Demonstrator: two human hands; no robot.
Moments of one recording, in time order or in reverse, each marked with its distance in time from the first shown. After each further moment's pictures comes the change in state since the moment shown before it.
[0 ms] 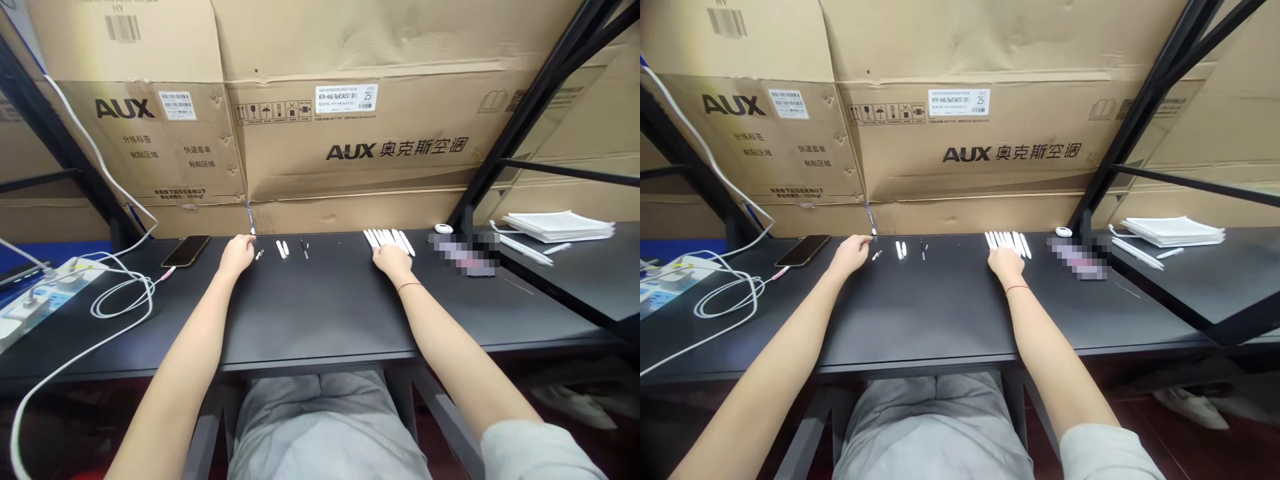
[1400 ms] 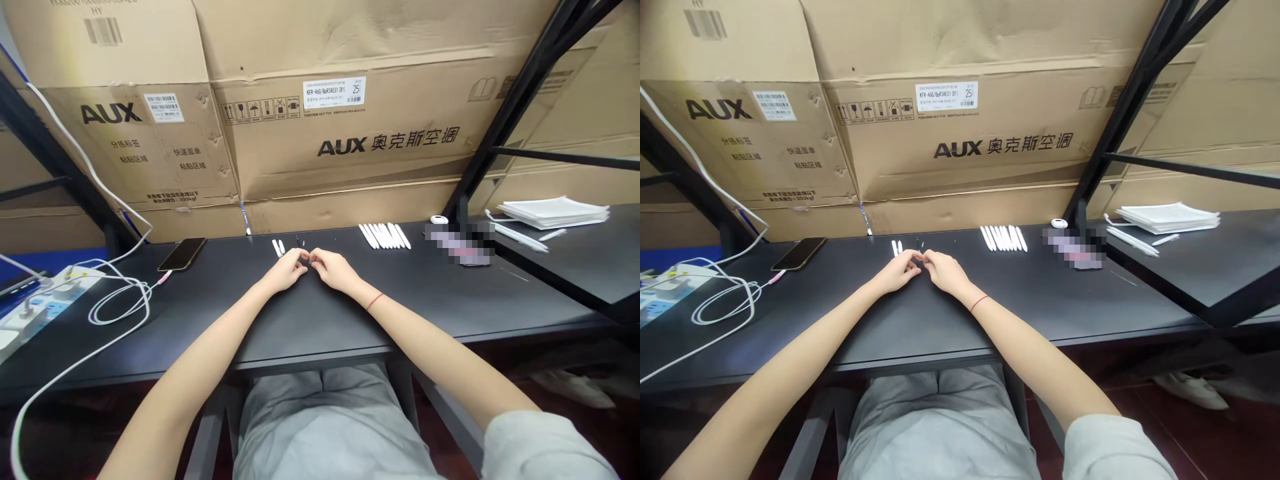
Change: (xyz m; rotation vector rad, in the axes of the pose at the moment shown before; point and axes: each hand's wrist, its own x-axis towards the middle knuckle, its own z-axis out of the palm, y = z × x) left_hand -0.034 0.084 0.044 -0.585 -0.319 0.425; right_hand -0.062 -0.080 0.013 0.423 -0.015 -0.687
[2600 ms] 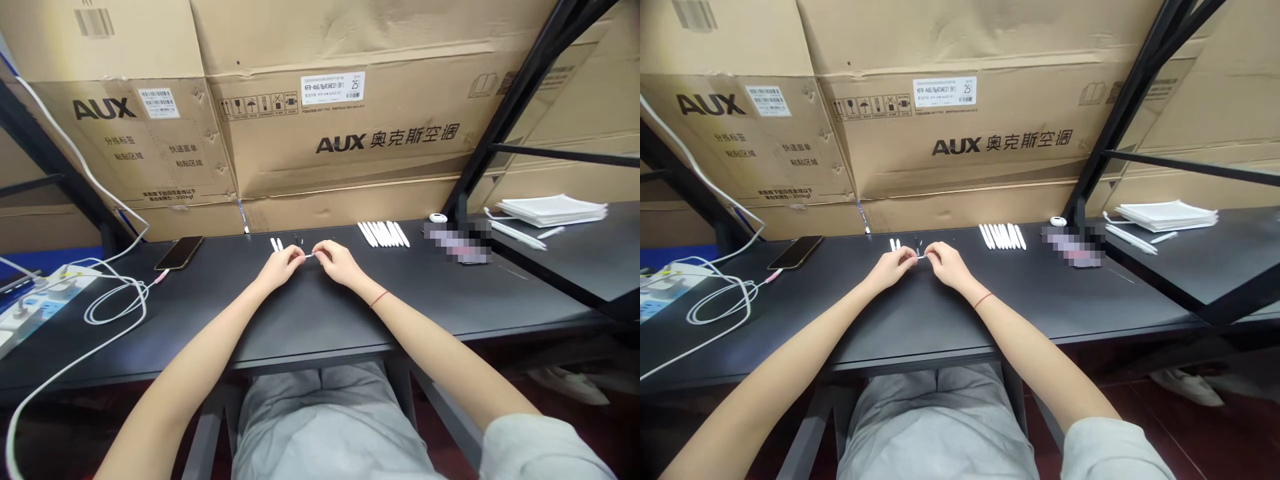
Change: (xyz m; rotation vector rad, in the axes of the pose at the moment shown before) left_hand -0.003 0.023 -0.011 0.045 0.100 -0.126; right_hand 0.003 0.011 -0.004 0.297 0.268 -0.087
